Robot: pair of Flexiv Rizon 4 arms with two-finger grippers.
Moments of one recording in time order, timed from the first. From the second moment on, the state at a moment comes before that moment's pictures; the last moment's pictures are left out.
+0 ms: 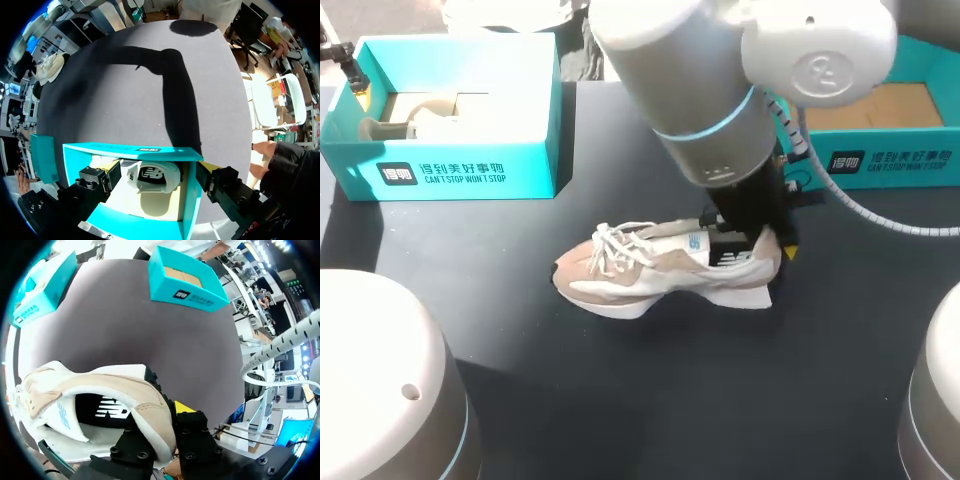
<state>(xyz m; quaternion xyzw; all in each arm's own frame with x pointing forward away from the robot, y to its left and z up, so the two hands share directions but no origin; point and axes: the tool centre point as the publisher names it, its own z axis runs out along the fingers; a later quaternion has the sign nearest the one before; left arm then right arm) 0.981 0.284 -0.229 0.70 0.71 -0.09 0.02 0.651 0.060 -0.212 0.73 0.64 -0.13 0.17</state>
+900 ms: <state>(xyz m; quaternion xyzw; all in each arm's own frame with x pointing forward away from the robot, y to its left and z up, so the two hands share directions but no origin) 0.981 0.284 -0.229 0.70 0.71 -0.09 0.02 0.669 0.078 -0.359 0.72 0.66 -0.14 0.15</state>
